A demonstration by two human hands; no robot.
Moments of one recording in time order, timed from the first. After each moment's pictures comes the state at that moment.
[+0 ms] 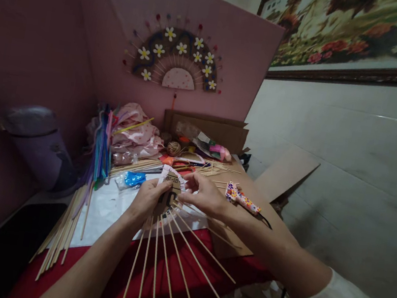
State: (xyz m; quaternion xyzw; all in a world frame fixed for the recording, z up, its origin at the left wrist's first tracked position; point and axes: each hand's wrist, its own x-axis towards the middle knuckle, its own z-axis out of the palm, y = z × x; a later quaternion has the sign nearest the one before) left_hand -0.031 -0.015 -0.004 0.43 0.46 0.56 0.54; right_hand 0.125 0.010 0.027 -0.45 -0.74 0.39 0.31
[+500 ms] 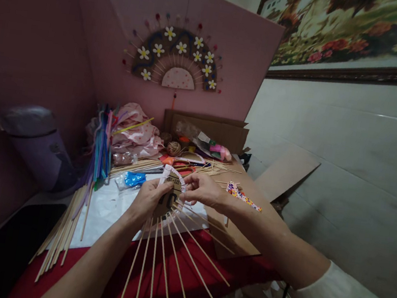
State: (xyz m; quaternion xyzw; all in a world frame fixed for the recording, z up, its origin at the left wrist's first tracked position) left_hand -0.031 -0.017 -0.001 0.45 0.46 0.55 0.53; right_hand 0.126 0.023 0.032 -0.39 -0.70 0.55 0.25
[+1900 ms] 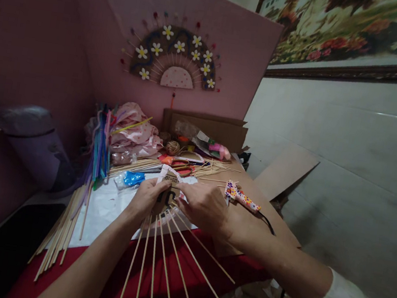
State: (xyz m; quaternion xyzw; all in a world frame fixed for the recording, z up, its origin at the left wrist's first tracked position) left_hand -0.033 -0.012 -0.006 0.44 0.46 0.56 0.54; right_hand 0.132 -0.014 0.025 -0.29 -0.92 -0.16 0.22
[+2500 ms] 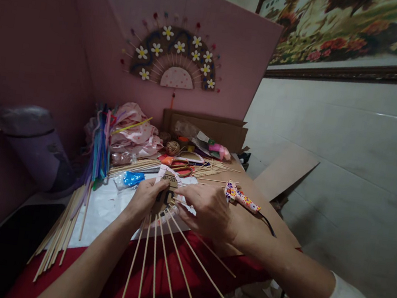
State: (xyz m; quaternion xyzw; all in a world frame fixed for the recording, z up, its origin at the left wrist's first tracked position) left_hand -0.032 -0.014 -0.002 0.43 0.49 0.56 0.51; right_hand 0.140 -0.023 0.031 -0.24 -0.92 -0.12 0.28
